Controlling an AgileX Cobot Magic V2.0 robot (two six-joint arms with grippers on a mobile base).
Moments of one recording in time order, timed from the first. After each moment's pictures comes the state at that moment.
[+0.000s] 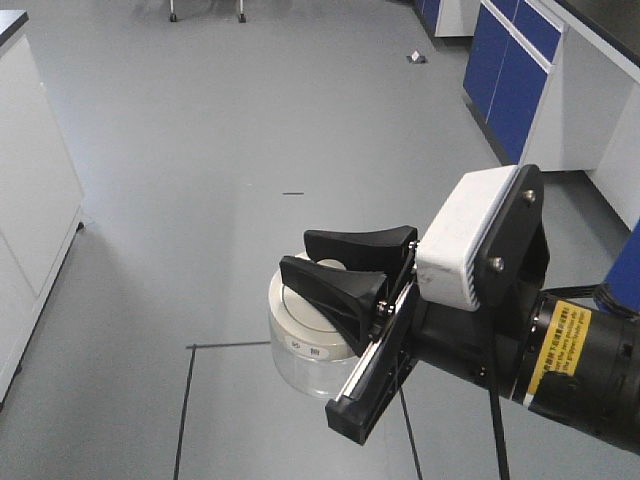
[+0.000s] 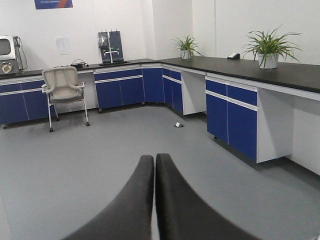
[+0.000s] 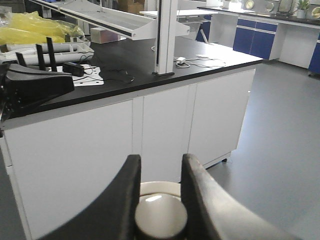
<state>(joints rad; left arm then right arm) 0.00 0.51 -0.20 0.63 -0.35 -0.53 0.76 1.09 -0.67 -0.78 -0.32 0.66</state>
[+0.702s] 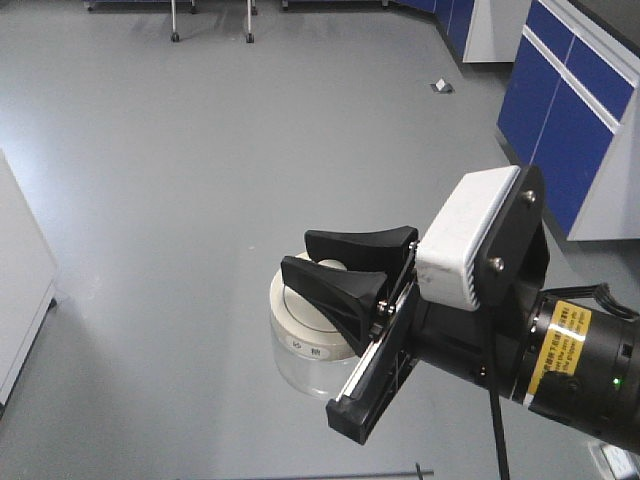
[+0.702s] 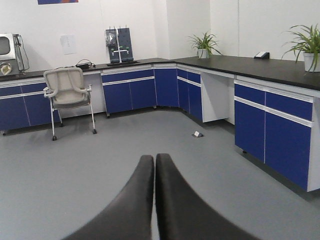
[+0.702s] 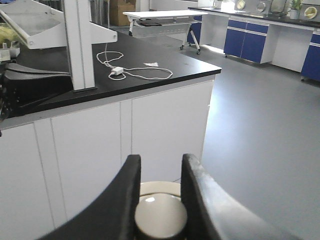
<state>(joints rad) 0.00 0.51 -0.20 0.63 -0.35 -0.53 0.76 1.09 -0.67 -0.78 -0.32 0.66</state>
